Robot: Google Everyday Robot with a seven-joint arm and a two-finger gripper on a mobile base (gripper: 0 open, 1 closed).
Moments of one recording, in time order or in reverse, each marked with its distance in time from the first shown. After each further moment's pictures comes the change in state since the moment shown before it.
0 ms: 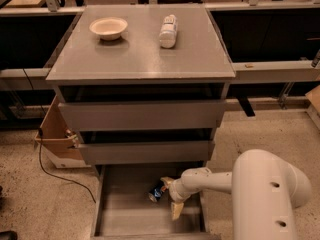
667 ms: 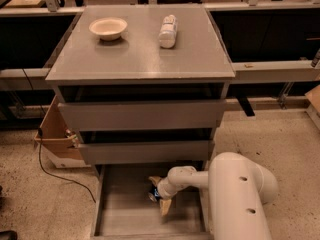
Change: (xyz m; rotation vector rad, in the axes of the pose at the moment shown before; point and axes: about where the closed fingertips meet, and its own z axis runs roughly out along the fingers) arm -0.018 -0.035 0.069 -0.005 -0.030 -0.064
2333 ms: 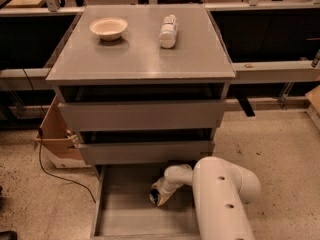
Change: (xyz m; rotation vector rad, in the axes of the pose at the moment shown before) arm 0.036 -0.012 0.042 -0.044 0.067 -0.028
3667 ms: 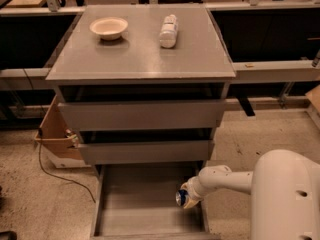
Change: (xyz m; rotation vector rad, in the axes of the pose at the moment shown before) arm 0.035 0.073 -0.168 0.068 0.043 0.238
